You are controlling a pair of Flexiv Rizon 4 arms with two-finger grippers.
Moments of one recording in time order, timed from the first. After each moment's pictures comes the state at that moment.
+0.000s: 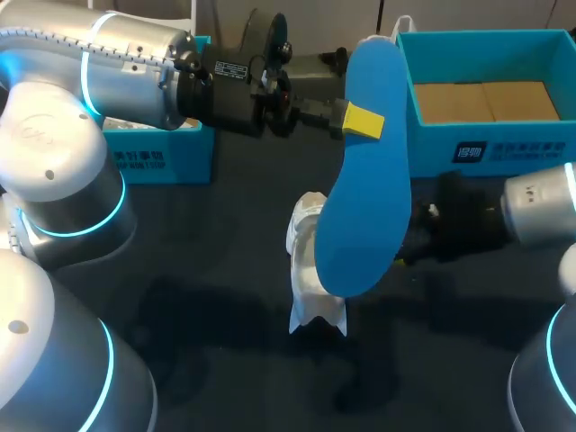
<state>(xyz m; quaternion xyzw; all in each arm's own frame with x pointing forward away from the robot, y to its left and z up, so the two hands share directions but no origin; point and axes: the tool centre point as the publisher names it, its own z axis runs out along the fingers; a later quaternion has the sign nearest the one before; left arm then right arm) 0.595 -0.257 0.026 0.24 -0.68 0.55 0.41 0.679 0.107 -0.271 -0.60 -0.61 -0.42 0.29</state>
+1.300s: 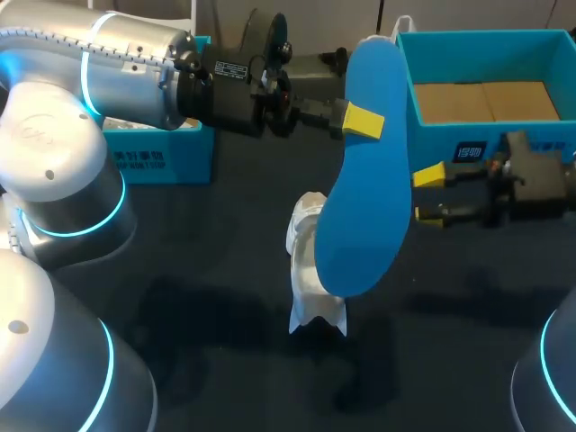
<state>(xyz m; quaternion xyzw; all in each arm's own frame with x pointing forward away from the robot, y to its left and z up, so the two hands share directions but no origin) 0.595 -0.257 0.026 0.24 -0.68 0.55 0.41 0.684 0.052 -0.171 -0.53 -0.57 -0.51 0.38</state>
